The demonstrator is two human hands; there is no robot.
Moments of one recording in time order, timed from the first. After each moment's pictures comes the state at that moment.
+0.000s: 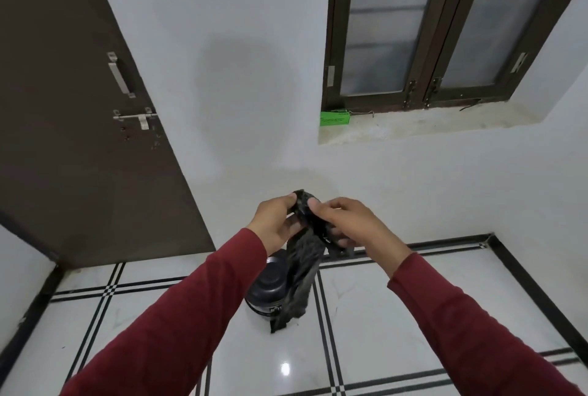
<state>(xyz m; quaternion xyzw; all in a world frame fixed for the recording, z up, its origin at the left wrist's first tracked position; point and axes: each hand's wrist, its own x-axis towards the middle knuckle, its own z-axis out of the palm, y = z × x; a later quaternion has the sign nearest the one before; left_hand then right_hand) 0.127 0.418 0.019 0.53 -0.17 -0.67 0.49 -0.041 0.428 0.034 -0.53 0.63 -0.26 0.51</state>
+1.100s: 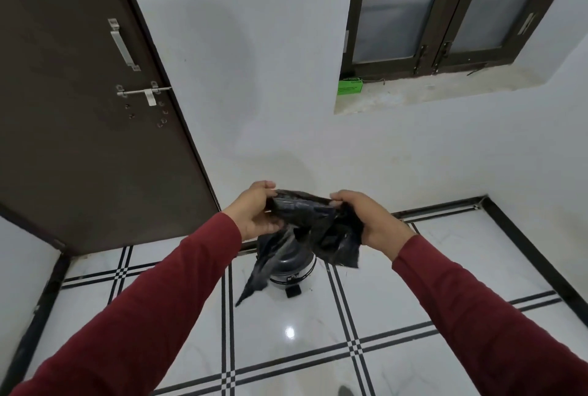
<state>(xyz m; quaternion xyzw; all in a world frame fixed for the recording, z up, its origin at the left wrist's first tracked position) 0.269 0.449 0.007 0.57 -0.21 -0.70 0.36 0.048 0.463 -0.010 -0.27 0.59 -0.30 0.70</state>
